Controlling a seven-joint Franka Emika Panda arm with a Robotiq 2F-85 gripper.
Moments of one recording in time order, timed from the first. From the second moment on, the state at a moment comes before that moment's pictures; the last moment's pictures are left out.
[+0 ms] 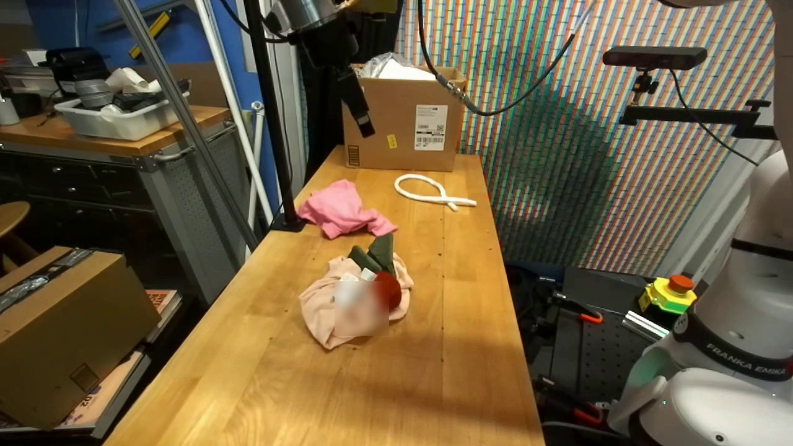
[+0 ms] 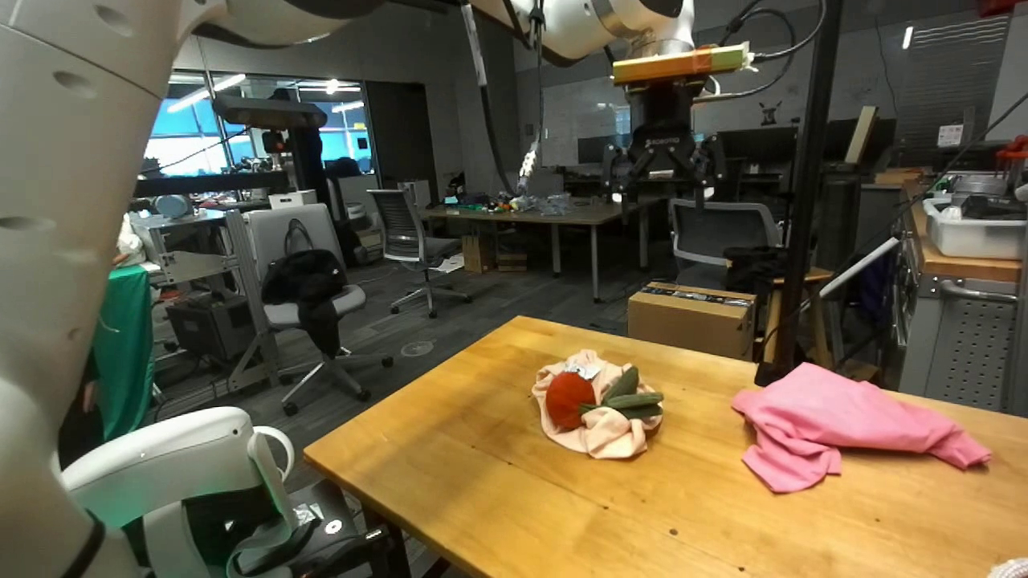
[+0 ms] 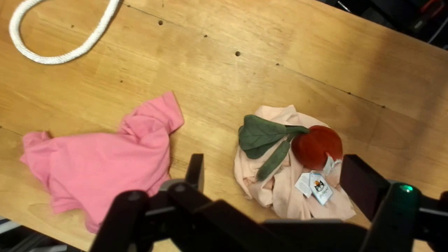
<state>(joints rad) 0.09 0.47 0.14 -1.22 -0.29 1.40 -0.55</state>
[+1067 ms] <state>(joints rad) 0.10 0.17 0.19 -2.09 -0.22 2.05 -0.60</state>
